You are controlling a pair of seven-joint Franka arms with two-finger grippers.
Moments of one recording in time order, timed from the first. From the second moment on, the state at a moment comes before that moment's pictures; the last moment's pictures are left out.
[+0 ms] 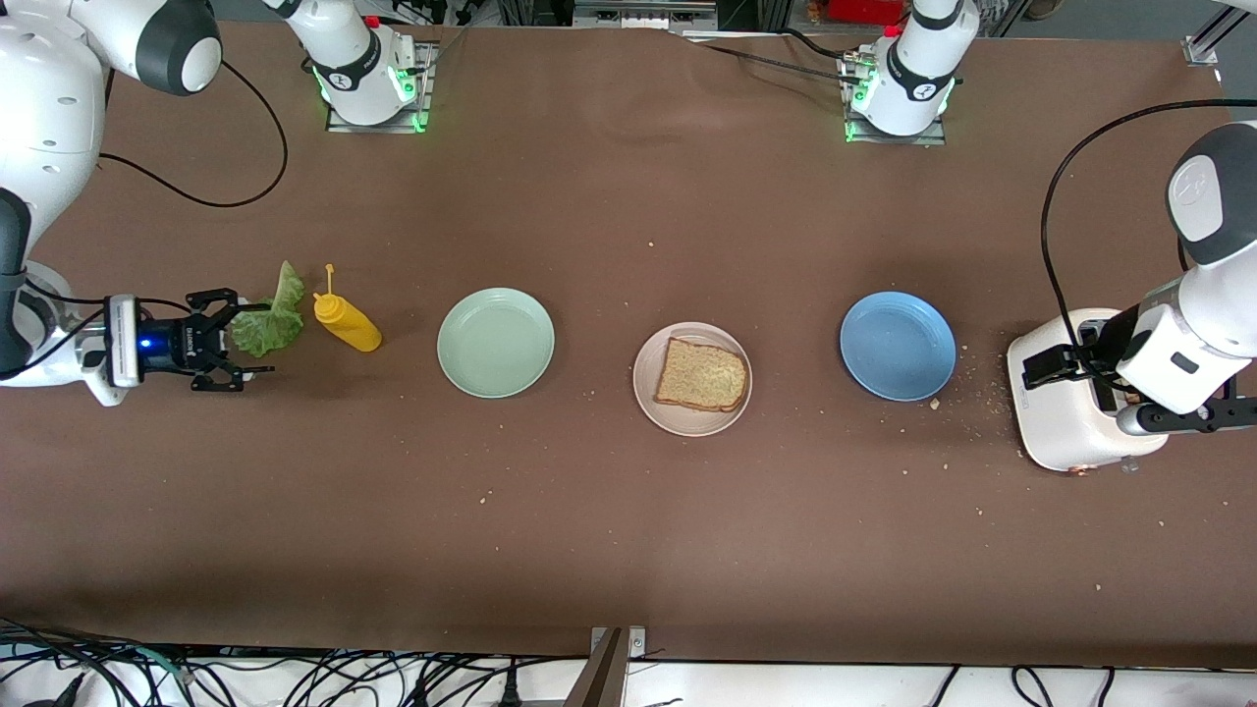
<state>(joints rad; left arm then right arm) -0.12 0.33 0.16 -1.49 -0.06 1.80 -0.06 -0.05 0.88 -0.53 -1.49 1.27 1.06 -2.27</state>
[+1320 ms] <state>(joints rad) -0.12 0.33 0.16 -1.49 -0.06 1.80 -0.06 -0.03 0.79 -0.53 -1.24 1.27 1.01 -1.71</state>
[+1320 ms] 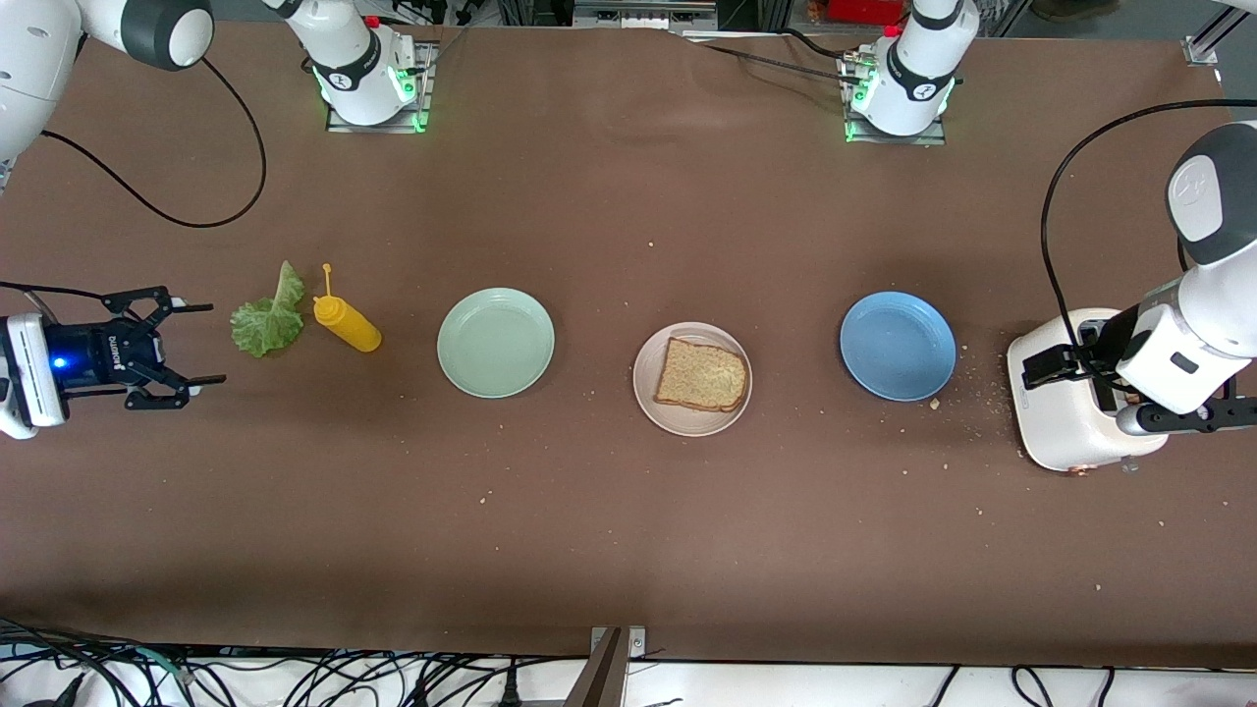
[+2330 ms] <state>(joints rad) -0.12 0.33 0.16 -1.49 -0.06 1.80 -0.06 0.06 0.58 -0.48 -1.16 0.96 1.15 -1.14</state>
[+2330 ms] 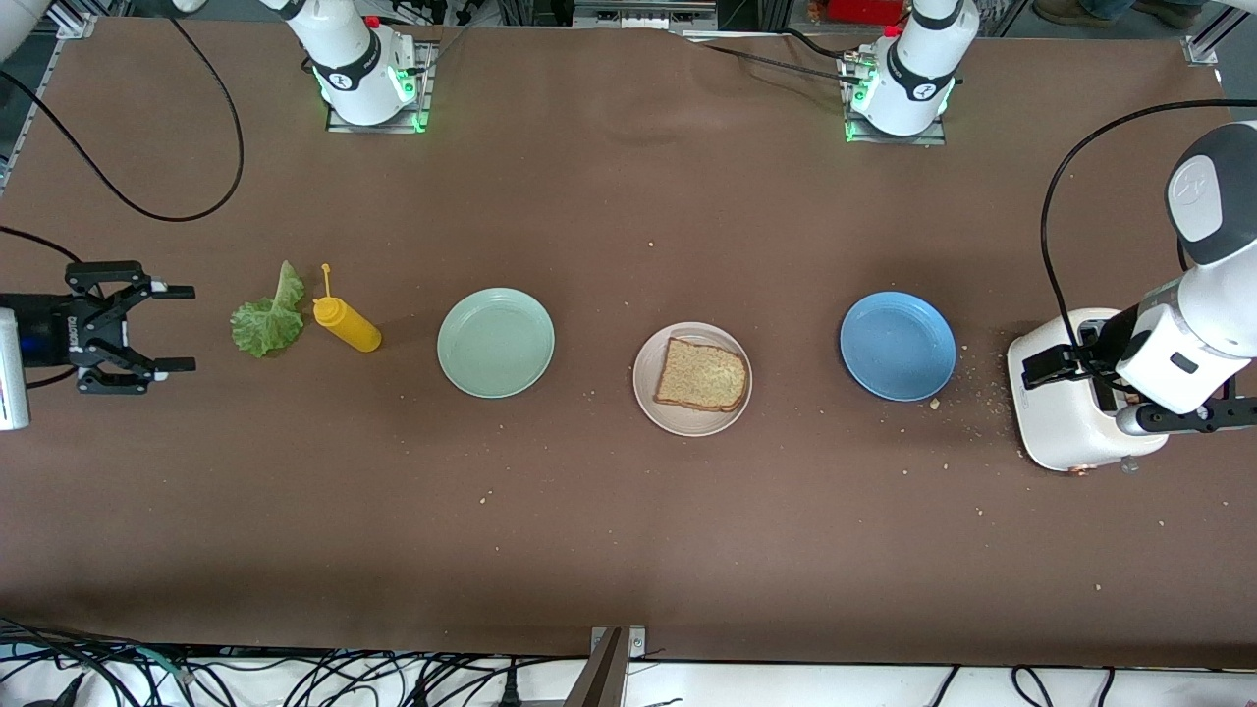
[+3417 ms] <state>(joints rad) -0.14 0.33 0.16 -1.49 -0.06 1.80 -0.06 0.08 0.31 -0.02 -1.22 -0.05 1.31 -0.15</state>
